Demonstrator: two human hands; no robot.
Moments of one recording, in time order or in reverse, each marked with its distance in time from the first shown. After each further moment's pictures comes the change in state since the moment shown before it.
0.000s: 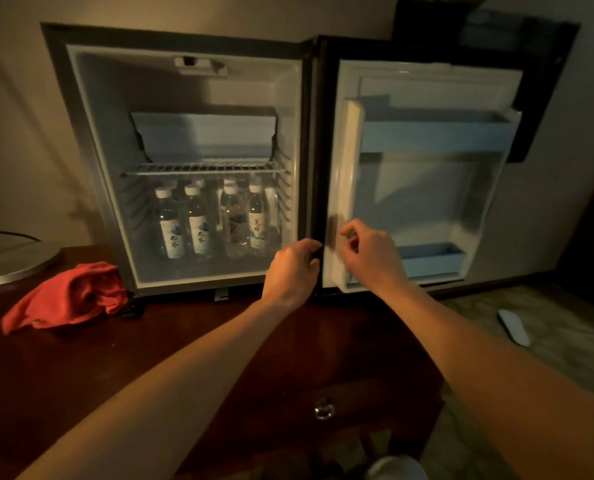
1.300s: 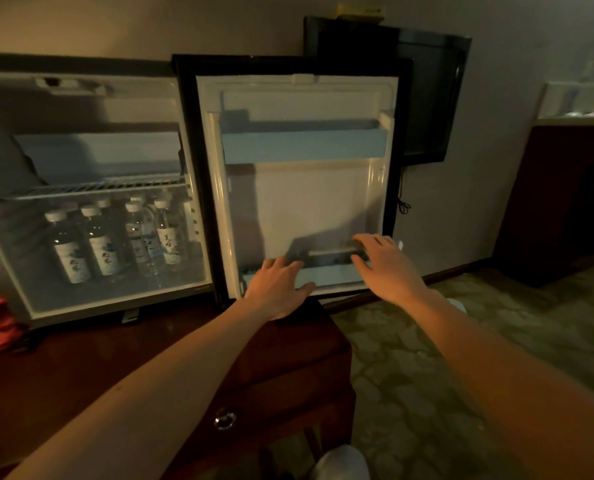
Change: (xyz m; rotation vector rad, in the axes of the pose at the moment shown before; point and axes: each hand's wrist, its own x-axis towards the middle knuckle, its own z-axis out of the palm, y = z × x) left_hand 0.012 0.099 0.115 0.531 -0.452 0.104; right_hand -0.050 0.172 -0.127 -0.176 -0.125 0.037
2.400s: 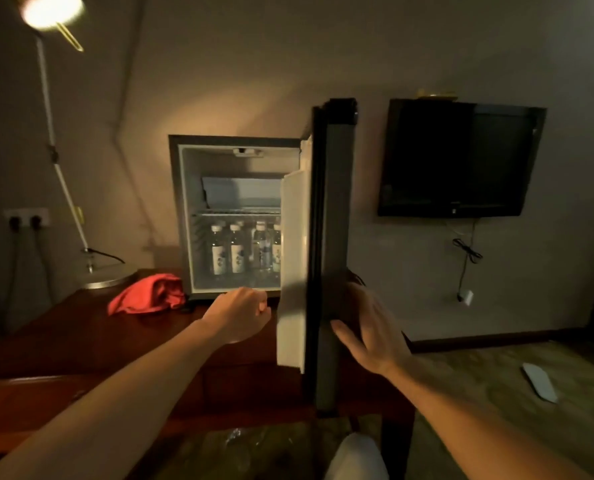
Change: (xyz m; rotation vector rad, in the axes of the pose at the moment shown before) left_hand -0.262 -0.107 -0.105 0.095 0.197 -0.198; right_hand -0.148 -0.217 -0.021 0.386 0.232 -0.490
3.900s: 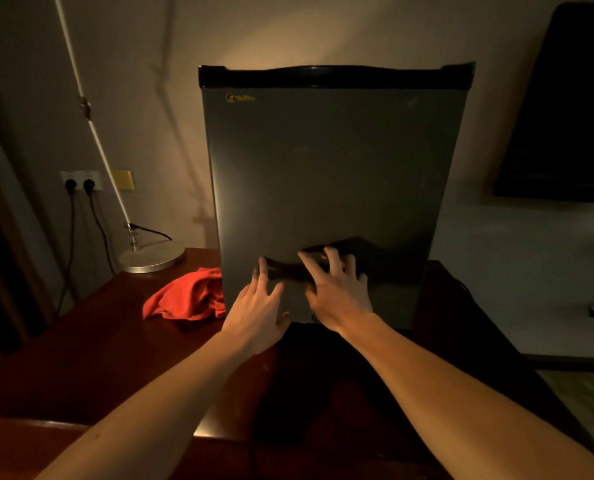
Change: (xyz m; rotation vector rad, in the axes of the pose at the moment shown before) left_hand 0.120 -0.178 0.090 0.136 0.000 -0.182; right_hand 0.207 0.053 0.278 -0.286 -0.598 0.245
